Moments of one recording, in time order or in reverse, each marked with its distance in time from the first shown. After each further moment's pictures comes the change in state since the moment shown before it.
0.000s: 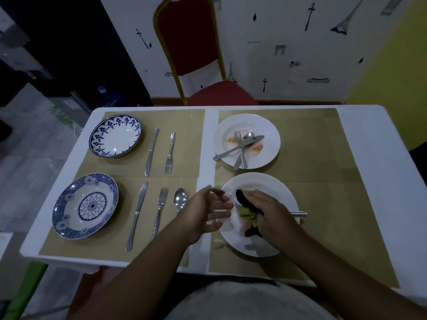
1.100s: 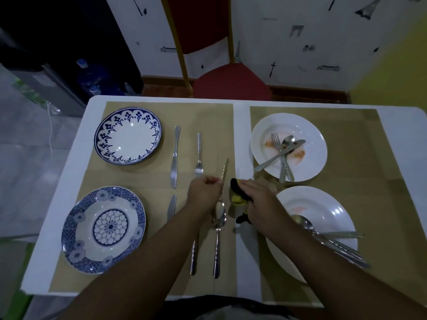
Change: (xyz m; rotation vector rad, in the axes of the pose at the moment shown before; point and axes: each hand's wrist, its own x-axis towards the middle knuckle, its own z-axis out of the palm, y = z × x) left_hand 0.109 0.064 -0.127 0.278 0.396 0.299; right_hand 0.136 -0.038 0.115 -0.104 -0.005 0.091
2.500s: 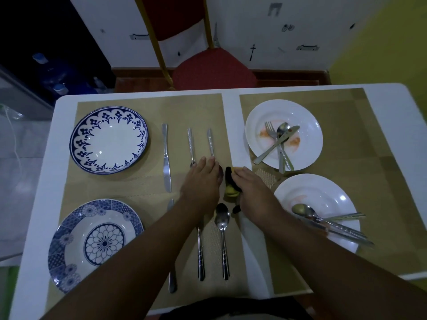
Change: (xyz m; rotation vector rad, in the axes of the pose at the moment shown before) left_hand 0.051 -0.013 -0.014 1.237 -0.210 0.830; right_hand 0.024 0.011 0.034 -0.285 -0.009 0.098
